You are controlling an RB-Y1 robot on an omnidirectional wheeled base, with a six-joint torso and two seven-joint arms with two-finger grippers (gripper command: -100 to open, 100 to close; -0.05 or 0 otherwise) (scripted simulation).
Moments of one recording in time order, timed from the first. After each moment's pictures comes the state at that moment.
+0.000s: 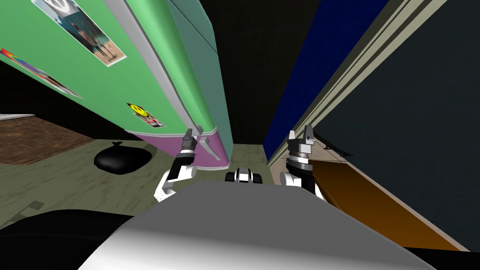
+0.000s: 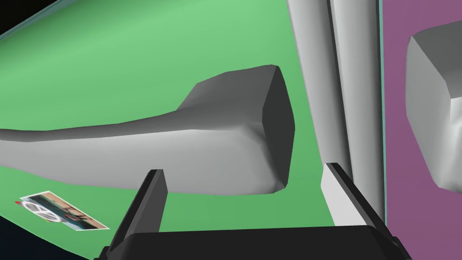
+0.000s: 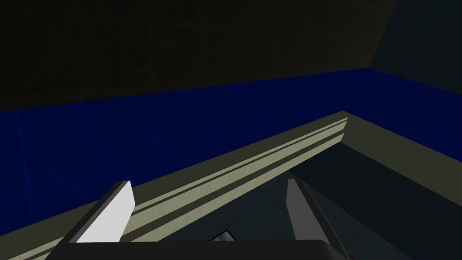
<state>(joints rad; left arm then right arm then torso) 0.45 0.22 0.26 -2.12 0.13 -0.14 -0.08 0.55 0.03 -0.01 -2.26 0.04 -0.51 -0.01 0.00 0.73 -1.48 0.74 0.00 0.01</state>
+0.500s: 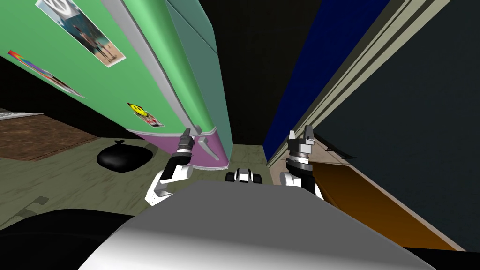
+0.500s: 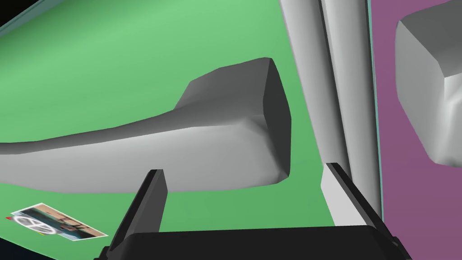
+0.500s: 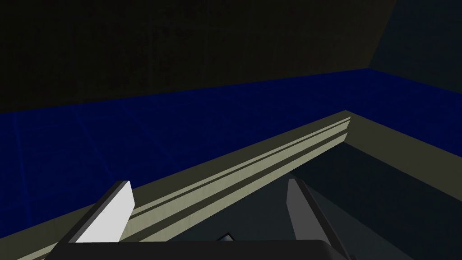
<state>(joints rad) 0.47 0.25 0.30 -2.19 0.14 0.00 -0.09 0.55 0.03 -0.01 -2.26 0.04 -0.51 -0.01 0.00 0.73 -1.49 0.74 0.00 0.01</state>
